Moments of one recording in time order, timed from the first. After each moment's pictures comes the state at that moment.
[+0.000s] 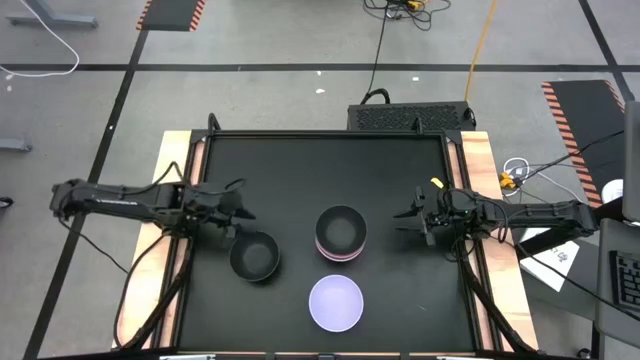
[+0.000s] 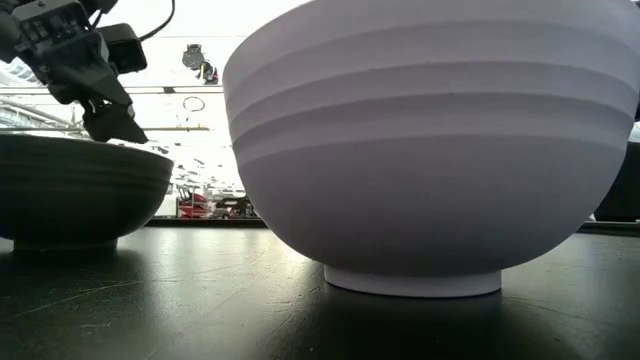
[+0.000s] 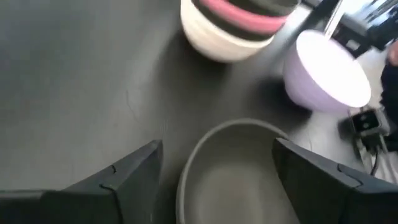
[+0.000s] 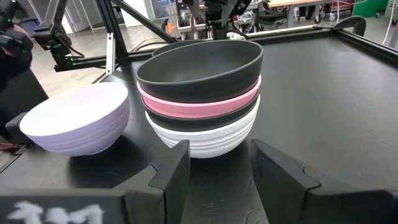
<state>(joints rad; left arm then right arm) 0.01 0.61 0.40 -0.40 0.15 -0.43 -0.08 0.26 0.01 0.02 -0.19 0.12</state>
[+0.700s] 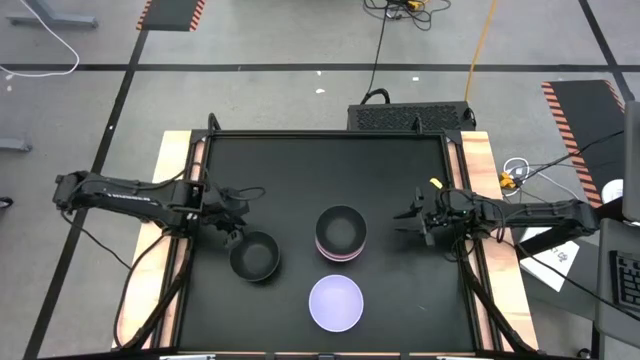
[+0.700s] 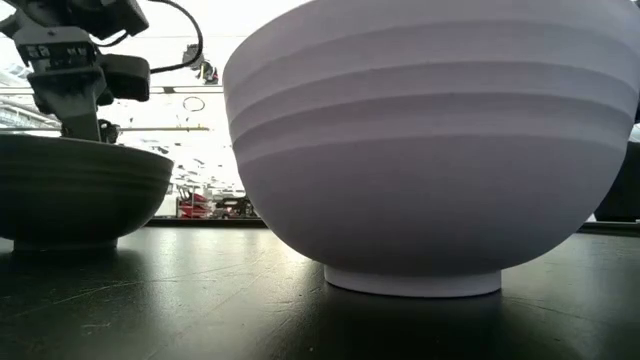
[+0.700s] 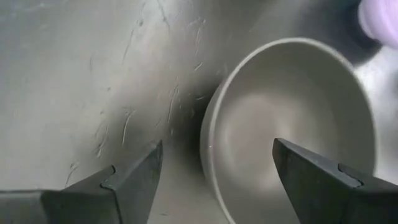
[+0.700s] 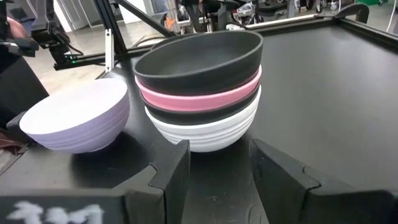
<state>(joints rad) 0.01 0.87 0.54 -0.71 0.17 -0.50 -0.08 0.29 0.01 0.02 -0.19 0.15</state>
